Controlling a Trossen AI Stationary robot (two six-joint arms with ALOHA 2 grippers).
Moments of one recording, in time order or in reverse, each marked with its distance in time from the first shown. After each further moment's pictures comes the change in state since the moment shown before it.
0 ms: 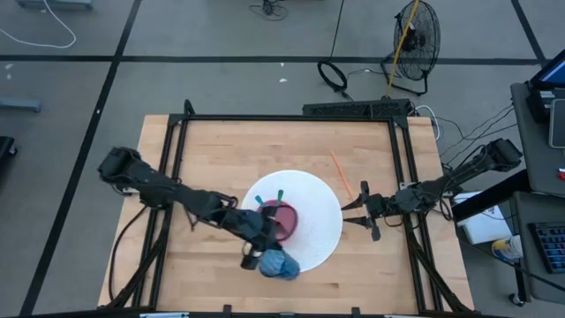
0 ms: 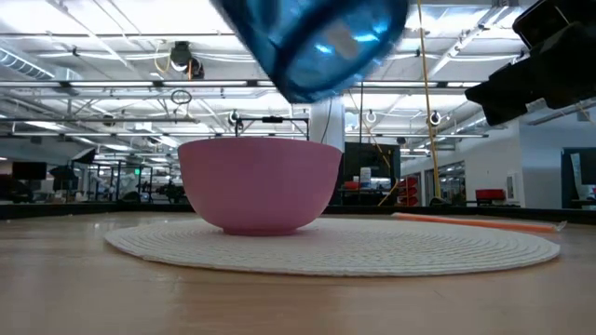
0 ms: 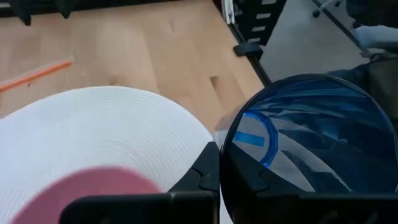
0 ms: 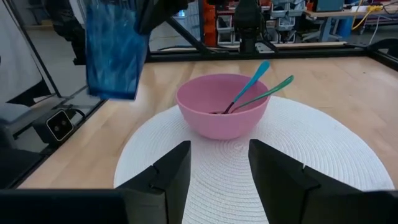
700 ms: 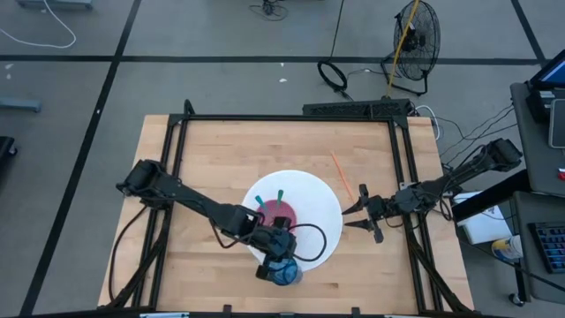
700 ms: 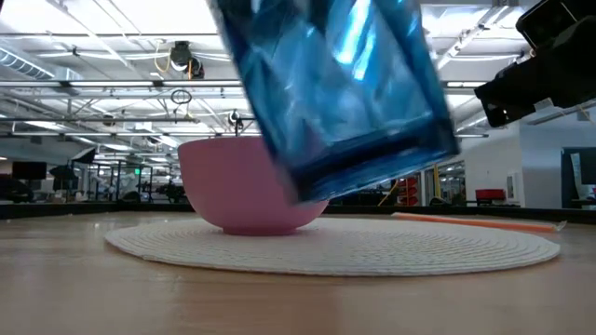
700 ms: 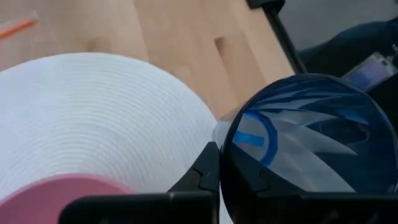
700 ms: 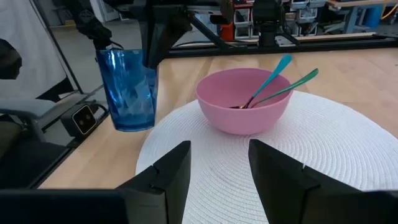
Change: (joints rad) left arm -0.017 0.271 0.299 -0.247 -0.021 -0.001; right arm 0.000 -0.001 0.000 -0.006 -0.077 0.029
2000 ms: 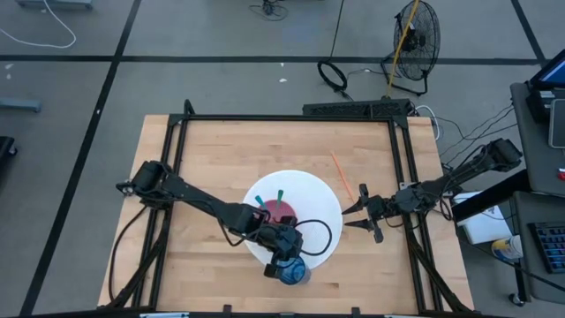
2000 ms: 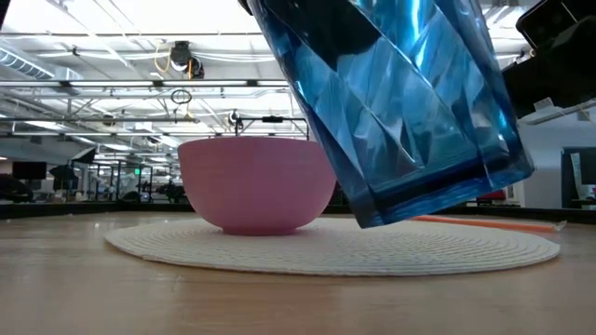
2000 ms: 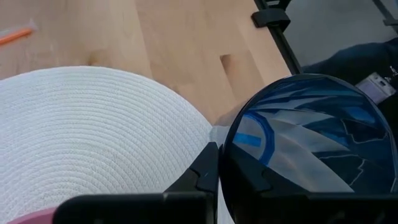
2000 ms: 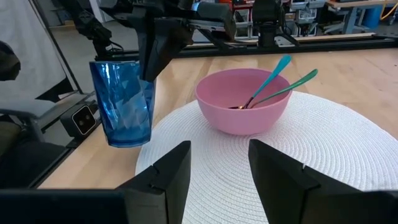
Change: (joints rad) left arm 0.030 0.049 0.000 0.102 0.039 -0.011; right arm 0.000 -0.005 0.000 -0.005 0.001 -0.002
